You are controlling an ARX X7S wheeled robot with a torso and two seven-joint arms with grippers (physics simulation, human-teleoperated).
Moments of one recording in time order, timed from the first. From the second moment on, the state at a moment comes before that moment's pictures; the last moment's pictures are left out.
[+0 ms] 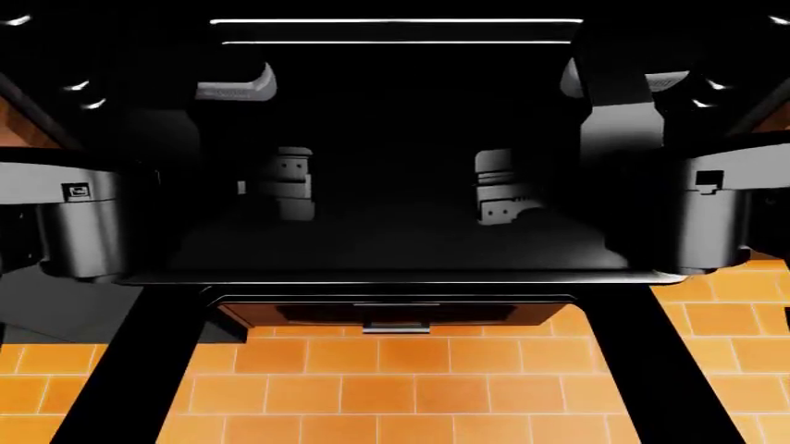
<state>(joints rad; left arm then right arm) -1.28 -0.61 0.56 0.04 -1.89 -1.09 -1.12 1.35 0.60 -0.62 -0.01 1.96 1.12 1.19</state>
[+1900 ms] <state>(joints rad) -0.93 -0.70 0.59 0.14 -1.62 -0.93 -0.95 1.01 0.74 -0.63 -0.04 1.75 0.96 0.97</state>
